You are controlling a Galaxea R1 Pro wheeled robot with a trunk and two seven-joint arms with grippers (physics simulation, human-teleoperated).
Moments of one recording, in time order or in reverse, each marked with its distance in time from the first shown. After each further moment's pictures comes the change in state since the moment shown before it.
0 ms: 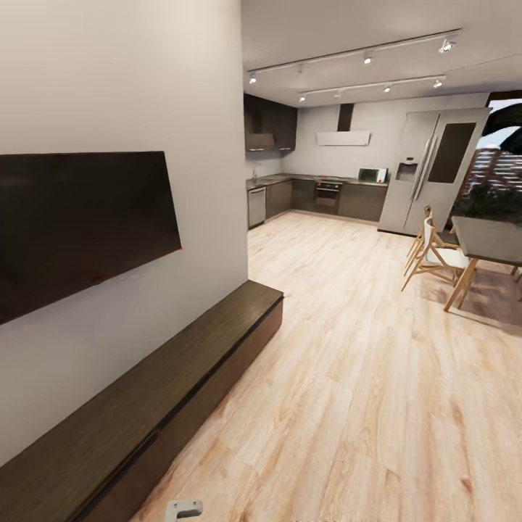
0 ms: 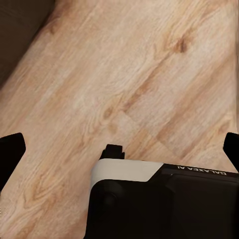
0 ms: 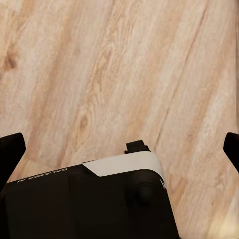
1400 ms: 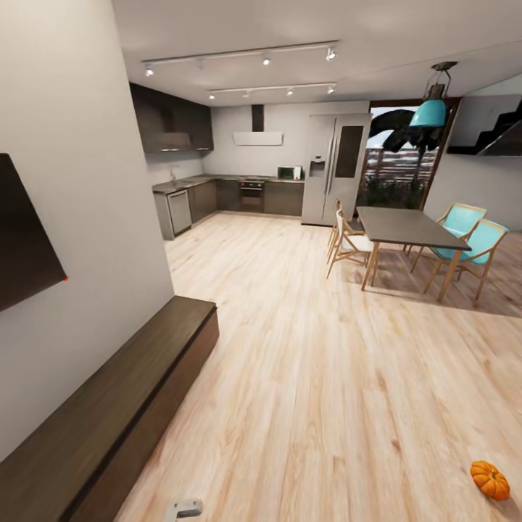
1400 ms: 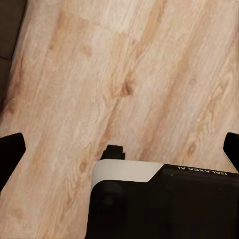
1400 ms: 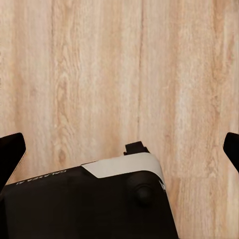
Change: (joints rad) left arm 0.000 0.000 -0.001 0.000 -0.002 -0.001 0.000; right arm 0.000 0.000 0.000 0.000 -0.002 -0.006 -0.006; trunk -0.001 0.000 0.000
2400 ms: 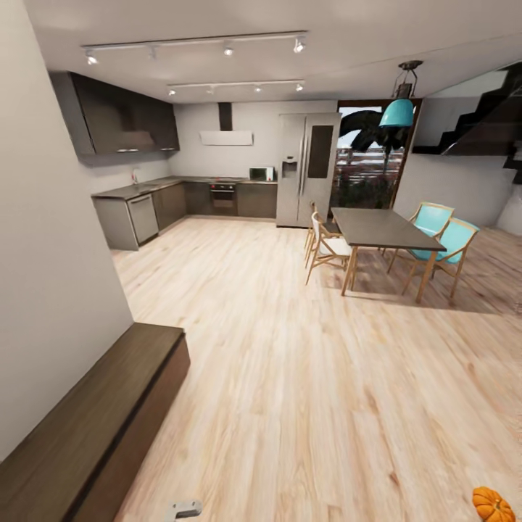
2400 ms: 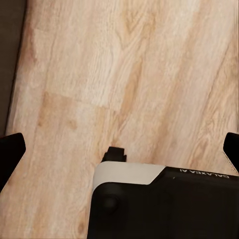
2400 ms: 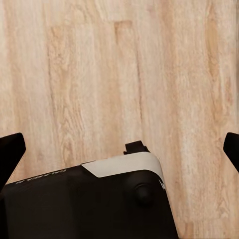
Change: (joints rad) left arm 0.000 0.000 -0.002 0.011 -0.001 -0.020 0.000; right arm 0.001 0.000 0.000 0.000 0.000 0.001 0.001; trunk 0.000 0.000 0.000
